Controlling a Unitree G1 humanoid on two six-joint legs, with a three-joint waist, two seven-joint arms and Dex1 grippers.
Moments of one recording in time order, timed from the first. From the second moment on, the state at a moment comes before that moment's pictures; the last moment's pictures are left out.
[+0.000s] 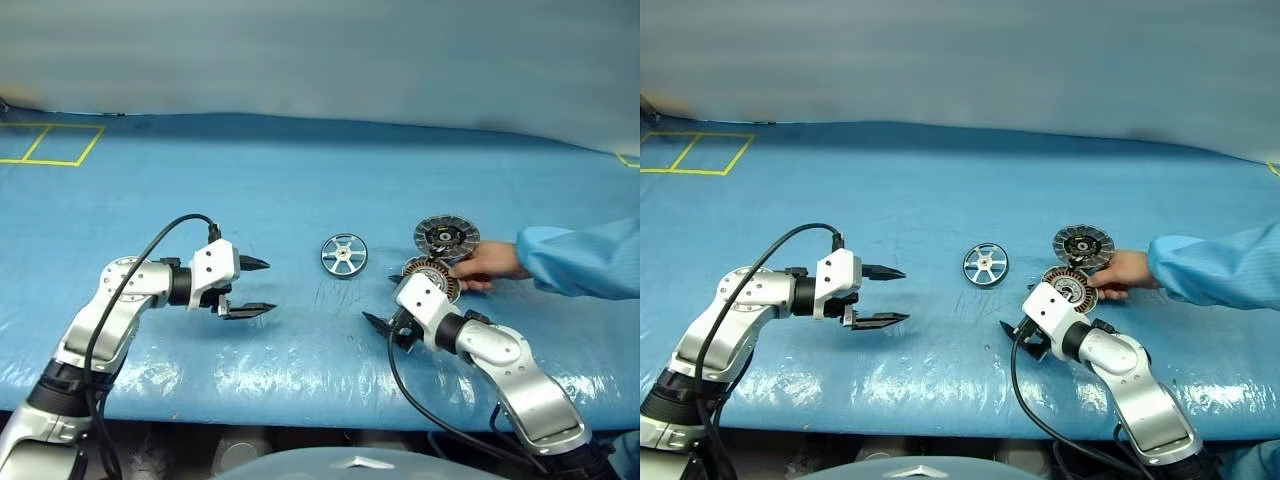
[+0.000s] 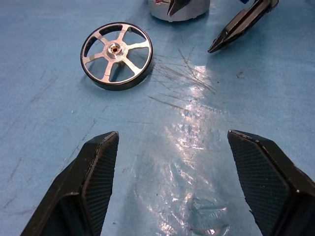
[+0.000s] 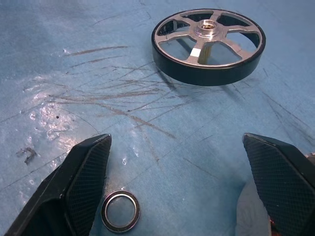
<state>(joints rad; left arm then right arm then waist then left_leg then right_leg) -0.21 0.72 -0.13 -0.20 -0.25 0.25 -1.12 0.11 -0.56 0.14 -0.49 0.05 0.49 0.57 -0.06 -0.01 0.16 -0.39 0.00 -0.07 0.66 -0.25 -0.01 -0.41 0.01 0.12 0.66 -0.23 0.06</state>
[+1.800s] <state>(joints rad) -0.08 0.59 -0.16 -0.17 -0.20 0.17 -0.94 -0.16 -0.93 0.20 -0.28 0.05 0.53 0.94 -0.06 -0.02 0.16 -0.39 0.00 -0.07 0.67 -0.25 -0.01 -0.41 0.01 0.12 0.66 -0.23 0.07</state>
